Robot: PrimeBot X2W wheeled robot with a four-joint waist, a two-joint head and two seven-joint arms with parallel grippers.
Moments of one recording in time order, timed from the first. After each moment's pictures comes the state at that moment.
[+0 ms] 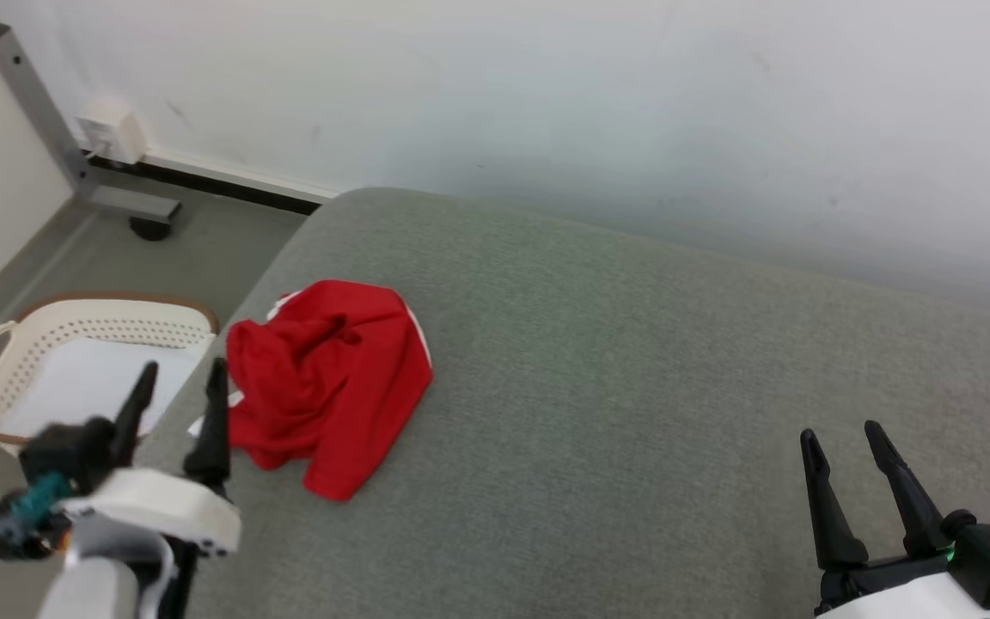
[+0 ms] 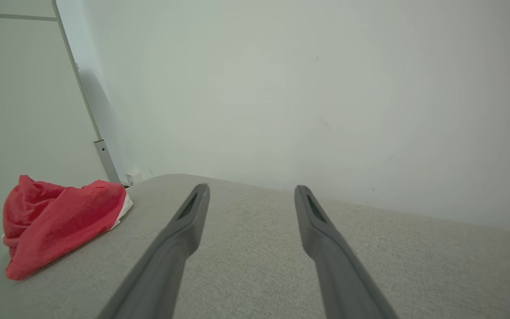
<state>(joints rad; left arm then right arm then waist) -0.26 0.15 0.06 0.30 -0.20 -0.12 -0.18 -0.10 -0.12 0.14 0.20 0.33 0.13 -0.26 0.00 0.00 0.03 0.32</state>
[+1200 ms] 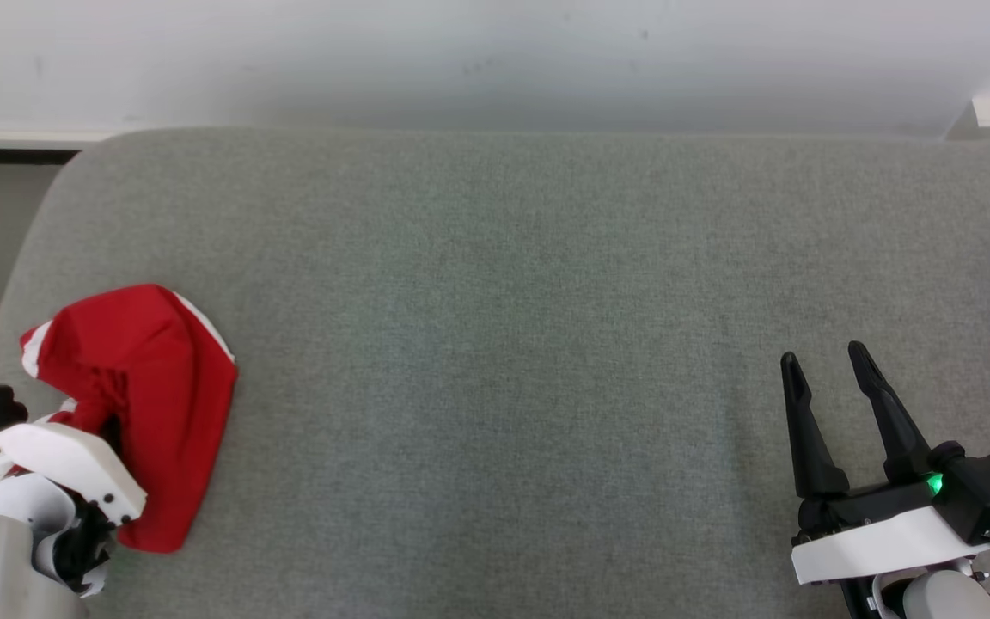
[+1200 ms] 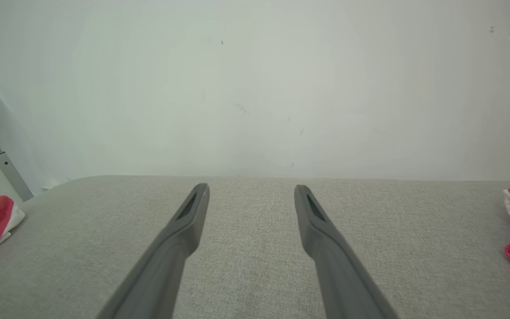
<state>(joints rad) -0.58 0.32 0.12 0.90 -0.40 -0.12 0.18 -0.23 -0.09 0.15 0.19 0.31 0.13 -0.26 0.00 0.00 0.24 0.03</state>
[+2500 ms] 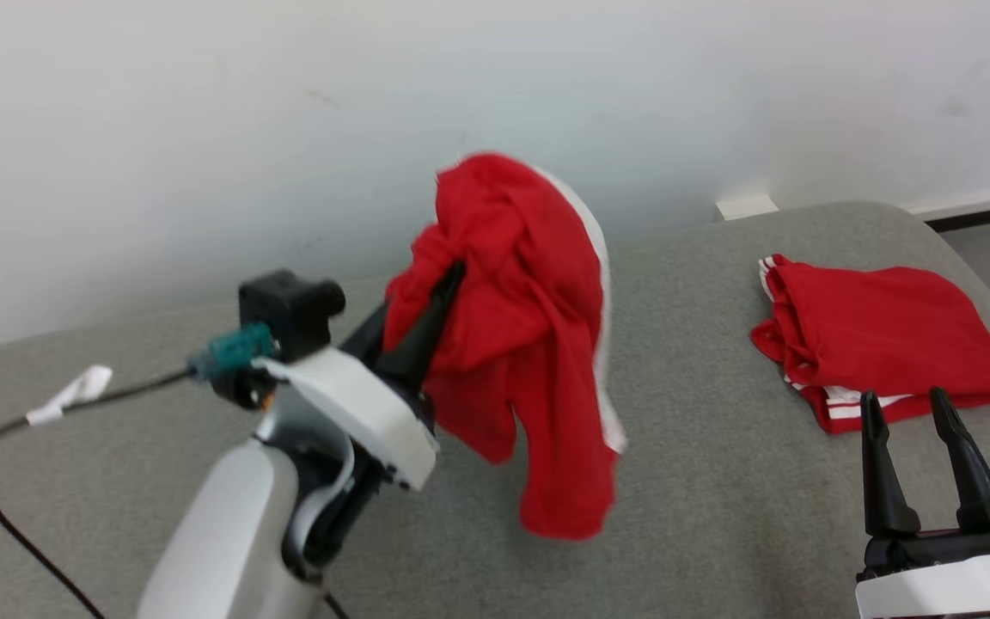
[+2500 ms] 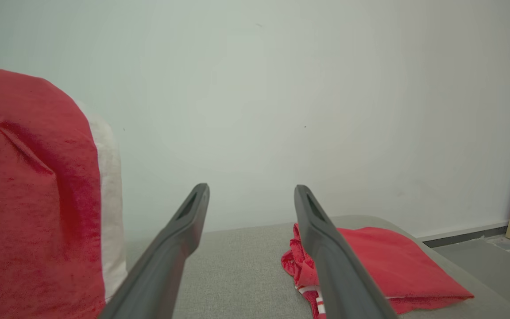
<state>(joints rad) -0.52 0.14 -0.32 0.09 -0.44 -0.10 0.16 -0.11 -0.12 0.04 0.13 0.33 0.13 -0.26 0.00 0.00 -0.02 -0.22</state>
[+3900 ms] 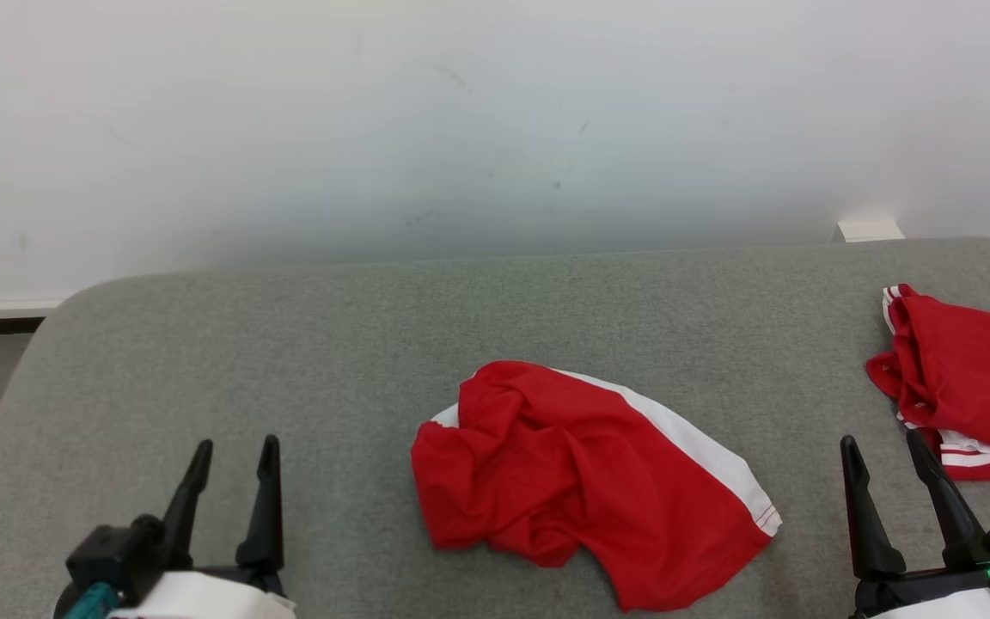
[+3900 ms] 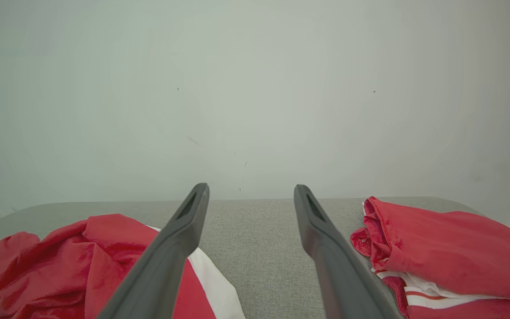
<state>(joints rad) -0.10 0.21 -0.13 0.18 -0.37 -0.01 -0.26 -0.06 -0.13 0.07 0.16 0.33 0.13 -0.26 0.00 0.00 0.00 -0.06</state>
